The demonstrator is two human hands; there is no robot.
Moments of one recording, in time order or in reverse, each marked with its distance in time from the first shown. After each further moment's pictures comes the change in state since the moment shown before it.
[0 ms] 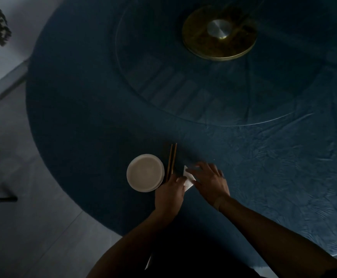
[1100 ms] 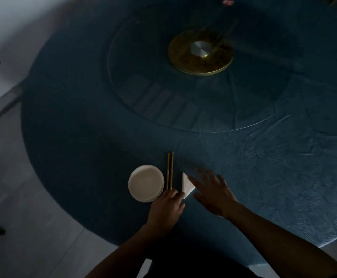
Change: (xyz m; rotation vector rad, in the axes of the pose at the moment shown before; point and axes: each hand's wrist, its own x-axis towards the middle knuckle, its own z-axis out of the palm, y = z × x) left_hand -0.019 -0.031 -0.012 0.095 -0.118 0.282; right_hand -0.020 0.017 0.008 -0.341 -0.219 -0.030
